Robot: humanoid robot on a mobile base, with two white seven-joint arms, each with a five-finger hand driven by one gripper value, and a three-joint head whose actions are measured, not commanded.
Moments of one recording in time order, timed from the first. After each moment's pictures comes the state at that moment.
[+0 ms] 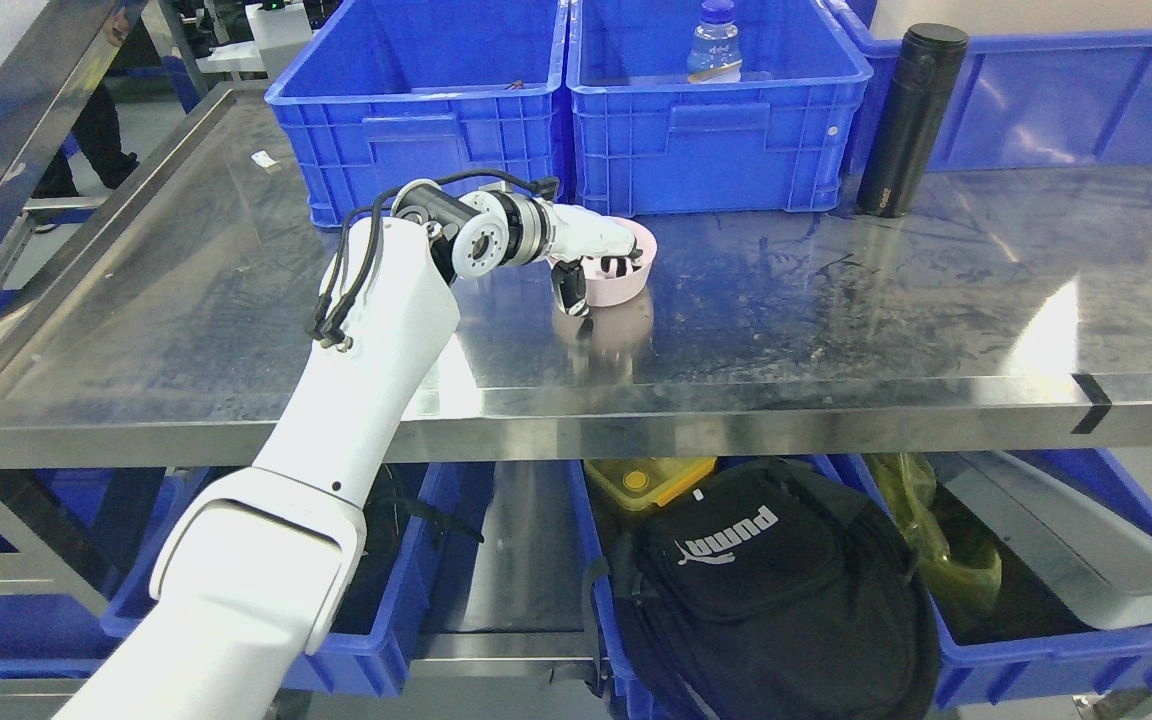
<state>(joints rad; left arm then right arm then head) -0.99 0.01 -0.38 -0.89 -1.06 -0.33 -0.89 0.00 0.00 0.05 0.00 0.05 -0.08 -0.03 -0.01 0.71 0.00</state>
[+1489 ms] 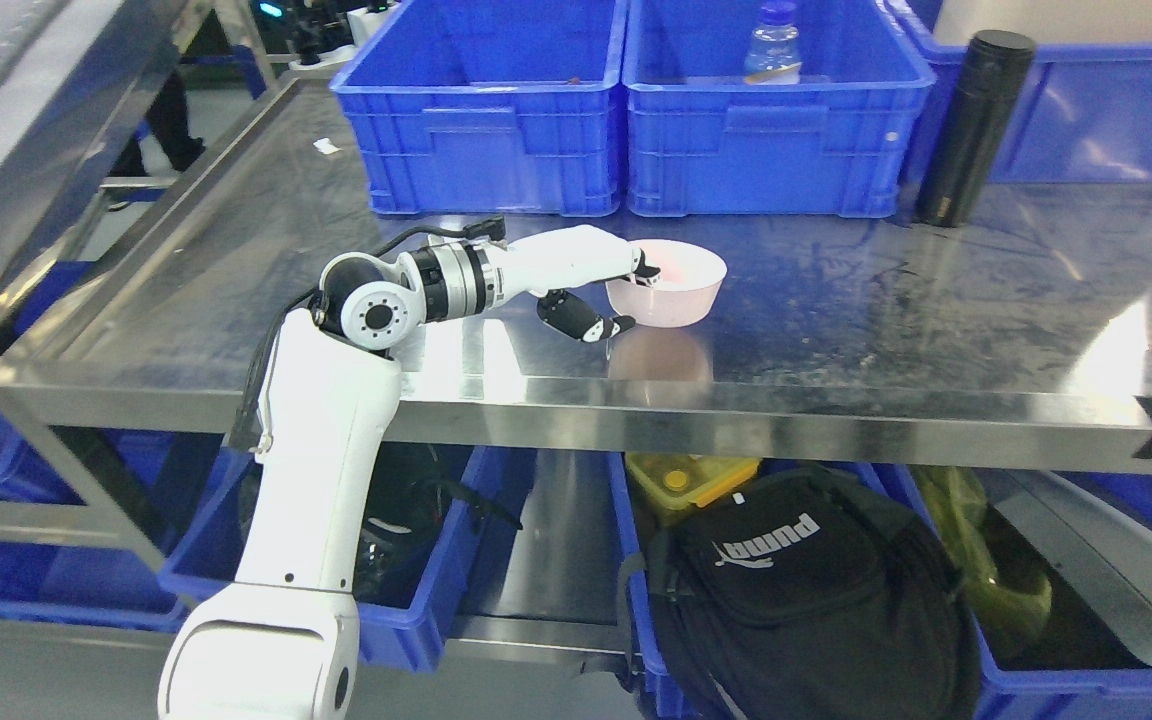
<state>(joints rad) -0.71 0.00 -0.03 -1.21 -0.71 -0.70 -0.98 0.00 0.00 0.05 0.00 0.05 -0.08 -0.03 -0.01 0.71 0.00</state>
